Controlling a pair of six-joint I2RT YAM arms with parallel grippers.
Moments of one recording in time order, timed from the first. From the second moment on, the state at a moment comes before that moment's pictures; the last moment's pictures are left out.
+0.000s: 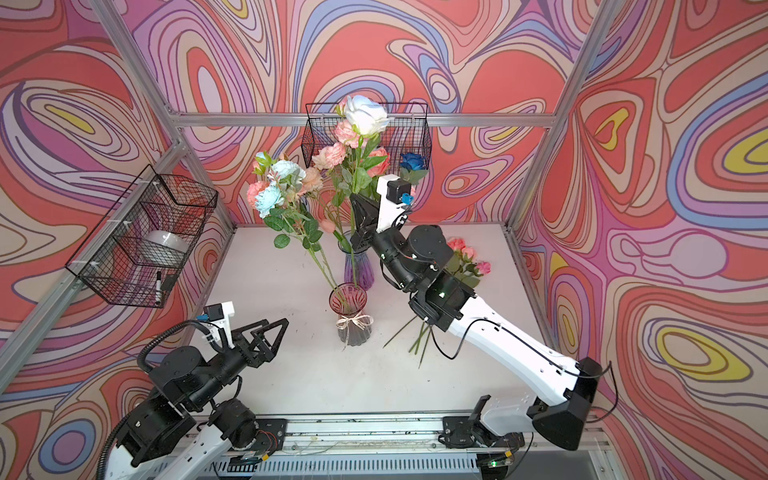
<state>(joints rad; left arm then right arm) -0.57 0.23 0.63 -0.56 -0.02 -0.73 0.87 1.35 1.43 0.25 0.24 0.16</state>
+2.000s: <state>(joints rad) -0.57 0.15 0.67 -0.75 -0.15 -0.70 0.80 1.06 0.87 -0.31 0.38 0.70</state>
